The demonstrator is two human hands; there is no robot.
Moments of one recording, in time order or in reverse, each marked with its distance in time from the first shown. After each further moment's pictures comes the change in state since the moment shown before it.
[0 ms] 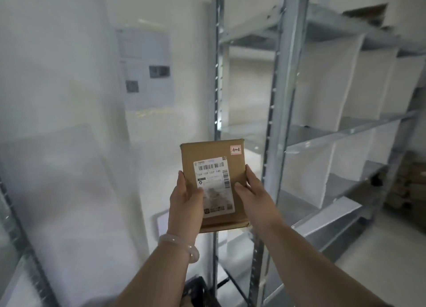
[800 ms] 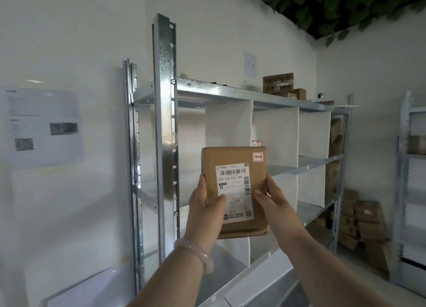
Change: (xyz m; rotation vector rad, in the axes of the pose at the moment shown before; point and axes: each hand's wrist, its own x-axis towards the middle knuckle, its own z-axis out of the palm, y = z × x) left_hand 0.008 0.099 0.347 -0.034 -0.259 0.253; right_hand 0.077 -0.024 -0.350 0.085 0.165 -0.207
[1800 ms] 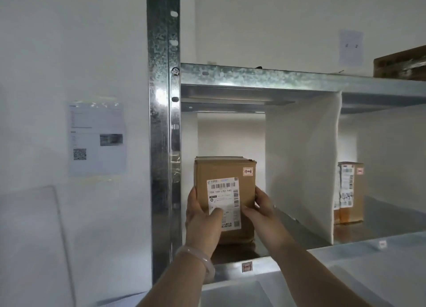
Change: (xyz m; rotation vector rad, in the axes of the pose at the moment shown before) left_hand 0.217 -0.105 -0.009 0.281 0.612 -0.186; right_hand 0.288 0.127 0.109 0.169 -0.535 -0.015
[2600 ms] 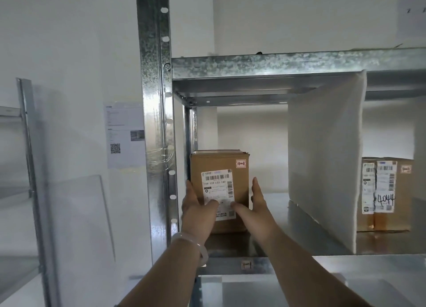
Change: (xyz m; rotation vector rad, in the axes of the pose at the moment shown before) left_hand 0.014 -0.003 0.005 0.095 0.149 -0.085; right_hand 0.016 -0.005 0.007 0.048 -0.219 0.011
